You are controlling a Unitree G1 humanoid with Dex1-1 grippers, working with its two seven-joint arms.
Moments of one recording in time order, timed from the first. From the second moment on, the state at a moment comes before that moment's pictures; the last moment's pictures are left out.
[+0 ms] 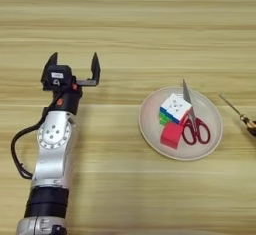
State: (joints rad) left arm -0.15 0.06 0.10 0.12 -0.09 -0.26 -0.09; right arm 0.13 -0.71 -0.14 -0.08 0.32 0.35 0.82
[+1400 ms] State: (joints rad) left arm -0.16 0.06 0.11 0.12 -0.12 -0.27 -0.11; right arm 0.02 -0.46 -0.06 -0.13 0.19 0.47 0.44
